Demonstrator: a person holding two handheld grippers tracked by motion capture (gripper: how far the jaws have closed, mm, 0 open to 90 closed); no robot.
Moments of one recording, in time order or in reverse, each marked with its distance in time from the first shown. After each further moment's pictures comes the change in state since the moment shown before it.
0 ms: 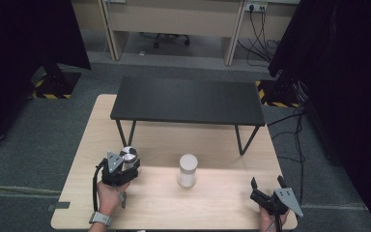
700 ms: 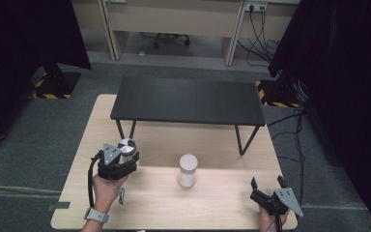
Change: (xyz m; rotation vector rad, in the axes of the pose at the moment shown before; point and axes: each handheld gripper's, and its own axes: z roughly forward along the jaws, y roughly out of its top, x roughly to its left) left arm -0.001 0.045 -0.024 -0.015 -0.012 0.002; right arm 0.000 0.000 0.000 -0.001 0.001 0.004
